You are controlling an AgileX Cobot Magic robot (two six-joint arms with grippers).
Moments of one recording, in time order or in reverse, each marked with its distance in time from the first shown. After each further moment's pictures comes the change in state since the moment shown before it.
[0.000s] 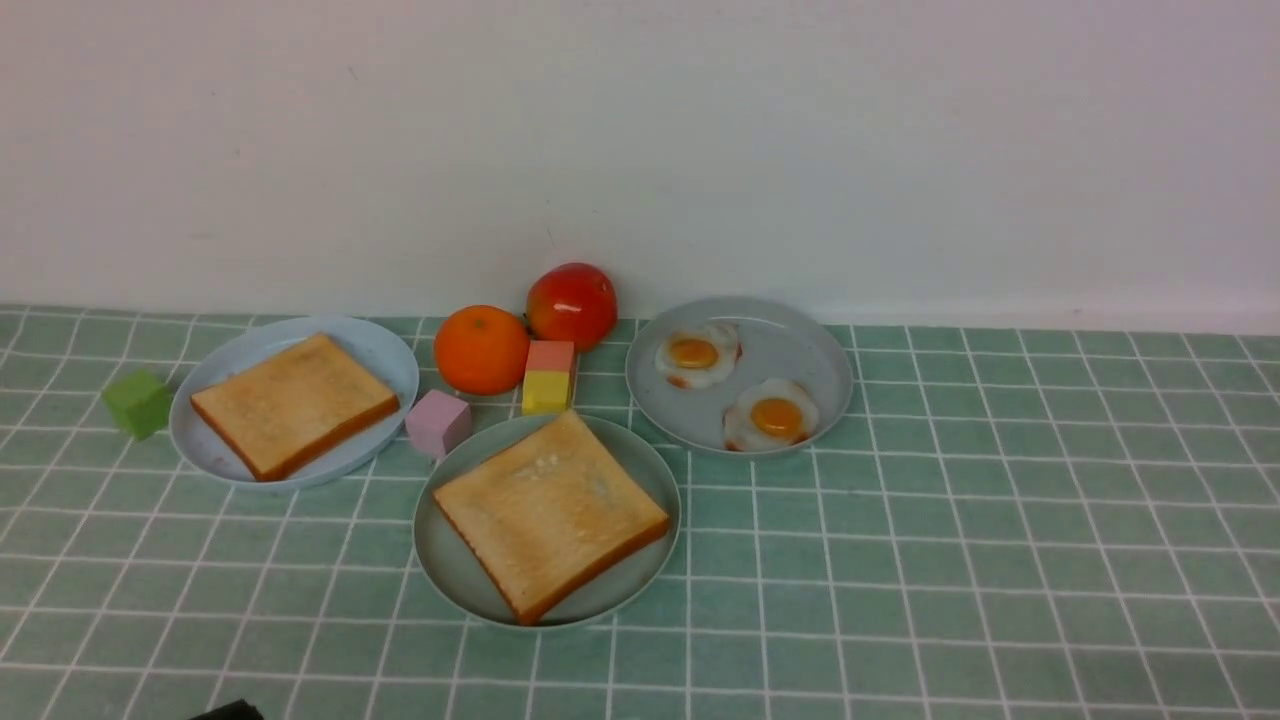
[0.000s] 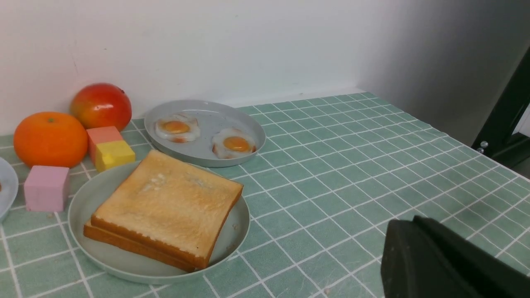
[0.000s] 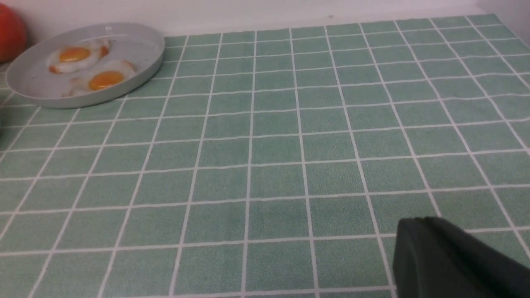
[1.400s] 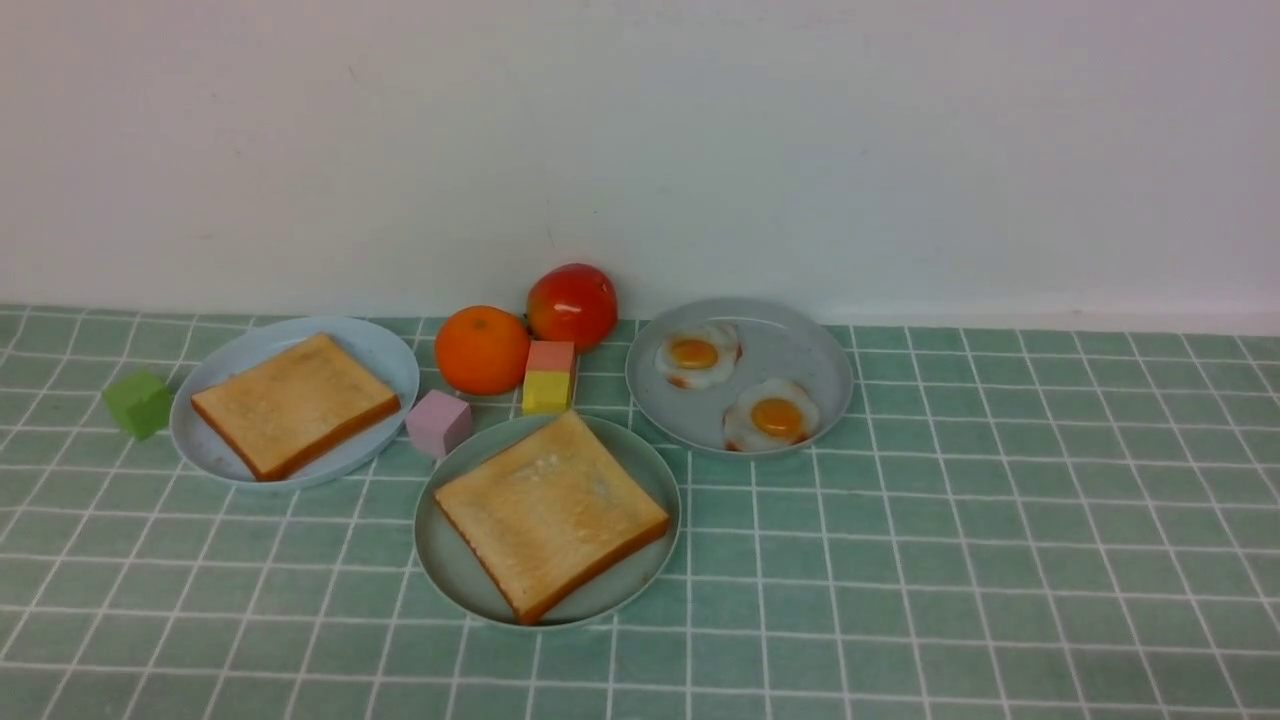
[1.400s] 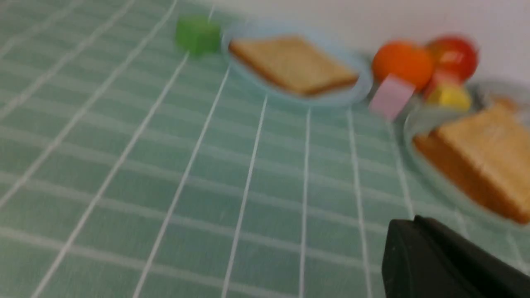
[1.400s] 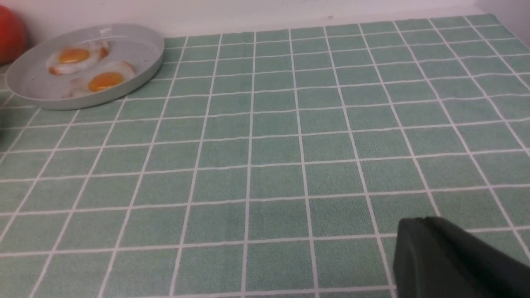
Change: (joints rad) right arm -0.004 -0.001 0.000 0.001 0.001 0.000; left arm 0.742 -0.220 0.166 -0.153 0.306 0.063
